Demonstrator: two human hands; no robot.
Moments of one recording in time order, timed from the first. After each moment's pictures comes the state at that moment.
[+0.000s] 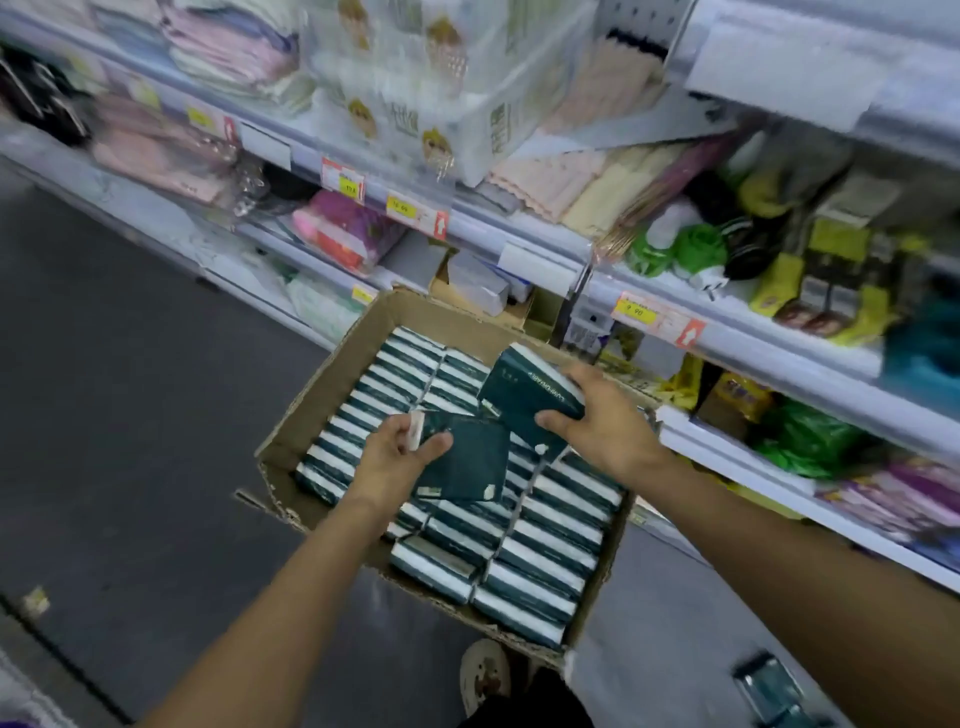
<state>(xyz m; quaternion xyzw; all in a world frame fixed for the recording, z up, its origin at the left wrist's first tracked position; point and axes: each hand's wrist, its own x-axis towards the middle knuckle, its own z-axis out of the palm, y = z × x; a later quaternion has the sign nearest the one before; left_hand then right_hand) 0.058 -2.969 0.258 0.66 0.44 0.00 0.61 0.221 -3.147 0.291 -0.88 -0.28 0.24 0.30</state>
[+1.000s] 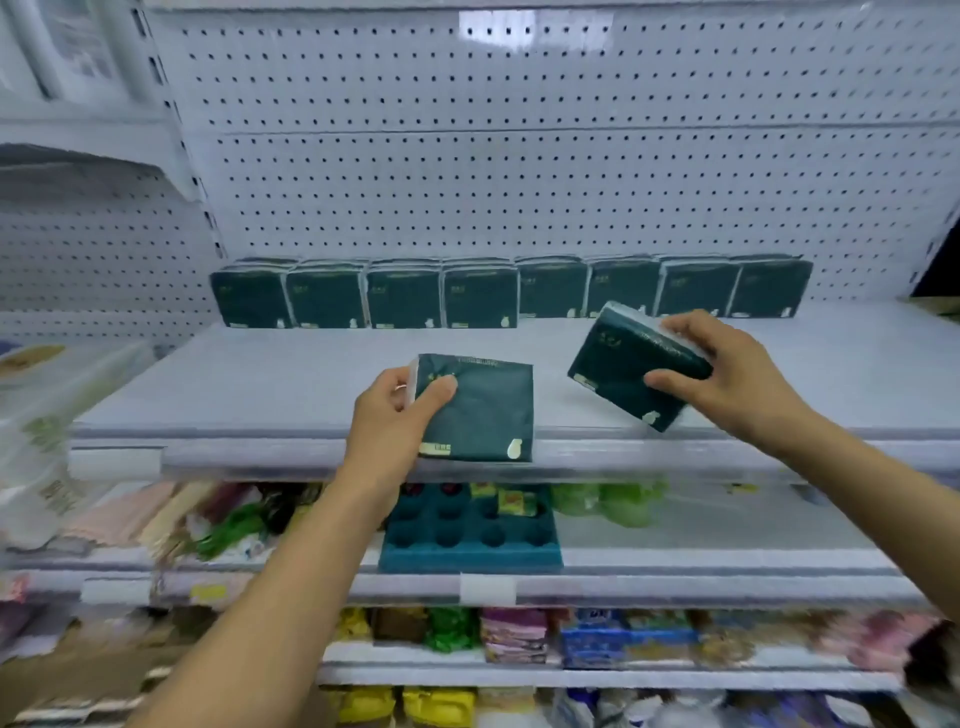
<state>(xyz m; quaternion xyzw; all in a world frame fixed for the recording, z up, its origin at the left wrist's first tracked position) 0.320 -3.382 0.561 0.71 0.06 0.14 0.69 0.357 -3.691 0.604 -0.90 -0.15 -0.18 0.37</state>
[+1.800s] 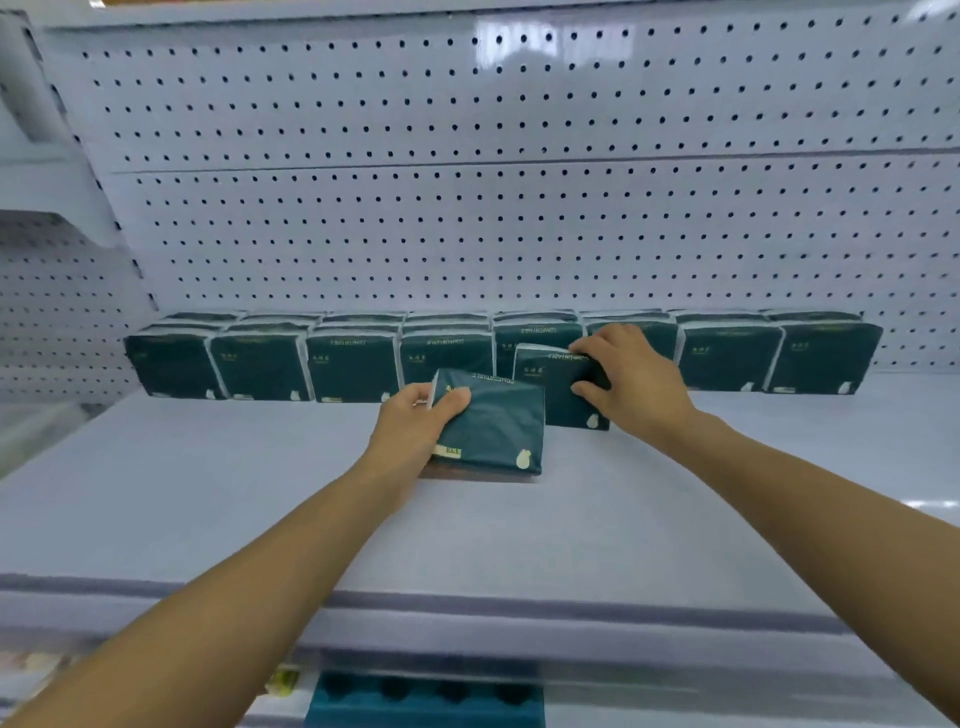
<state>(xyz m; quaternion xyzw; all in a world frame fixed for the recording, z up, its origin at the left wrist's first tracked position) 0.500 -3.427 0.574 0.73 0.10 0.08 0.68 0.577 -3.671 0.592 -0.94 -0.21 -0.24 0.13</state>
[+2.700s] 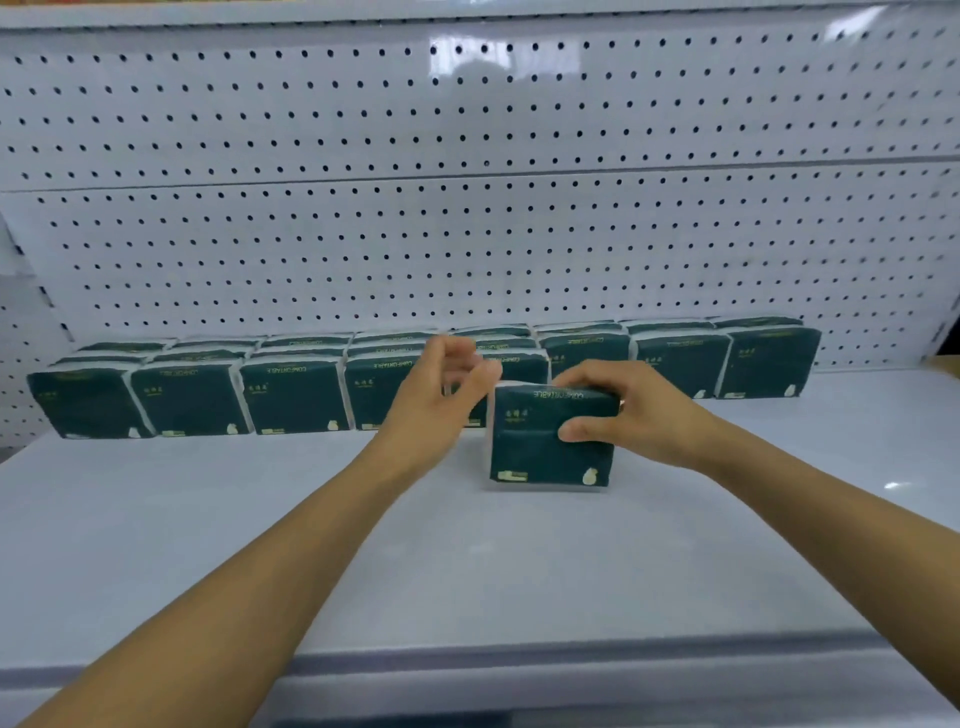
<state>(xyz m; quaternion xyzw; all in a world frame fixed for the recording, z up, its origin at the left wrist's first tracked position) 0.522 -3.481 0.614 0.81 -0.10 0.12 0.57 0.540 -3.713 0.617 -0.86 -0.28 -0.03 0.44</state>
